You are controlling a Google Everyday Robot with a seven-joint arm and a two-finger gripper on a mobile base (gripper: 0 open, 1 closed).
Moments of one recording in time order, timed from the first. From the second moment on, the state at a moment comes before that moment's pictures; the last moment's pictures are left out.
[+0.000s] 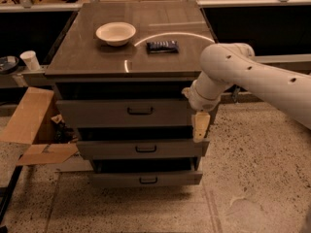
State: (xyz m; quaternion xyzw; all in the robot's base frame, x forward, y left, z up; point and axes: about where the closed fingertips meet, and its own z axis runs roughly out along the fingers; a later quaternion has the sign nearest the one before) arm 0.611 -0.132 0.689 -0.74 0.65 0.01 0.14
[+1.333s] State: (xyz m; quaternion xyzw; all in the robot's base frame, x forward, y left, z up) arm 0.624 -0.117 0.646 -0.76 0.64 0.02 0.10
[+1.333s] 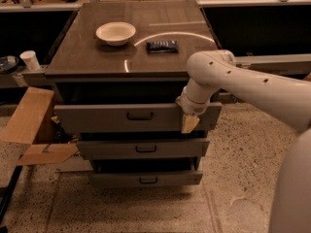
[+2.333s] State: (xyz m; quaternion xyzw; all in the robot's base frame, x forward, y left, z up) arm 0.599 -0.123 0.669 -0.76 0.64 0.02 0.12
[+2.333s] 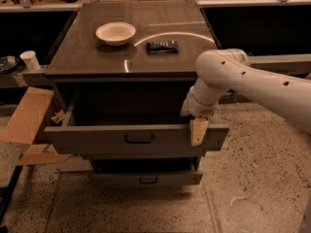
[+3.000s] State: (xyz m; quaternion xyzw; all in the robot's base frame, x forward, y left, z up) arm 0.585 -0.123 0.661 -0.77 0.63 0.04 0.10
